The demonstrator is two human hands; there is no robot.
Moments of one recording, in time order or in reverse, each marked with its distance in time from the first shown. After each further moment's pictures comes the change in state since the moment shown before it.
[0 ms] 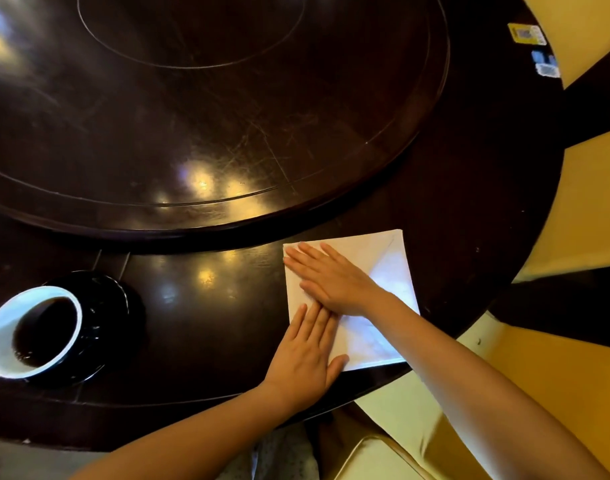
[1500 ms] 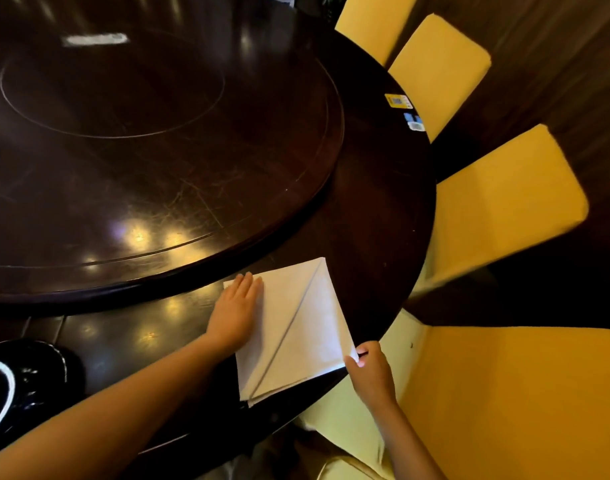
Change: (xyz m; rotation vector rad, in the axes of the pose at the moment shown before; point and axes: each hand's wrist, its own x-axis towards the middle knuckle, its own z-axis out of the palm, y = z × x) left_hand 0.082 -0.047 -0.064 -0.132 -0.044 -0.173; right_hand -0.168 -0.043 0.025 0.801 0.429 1.269
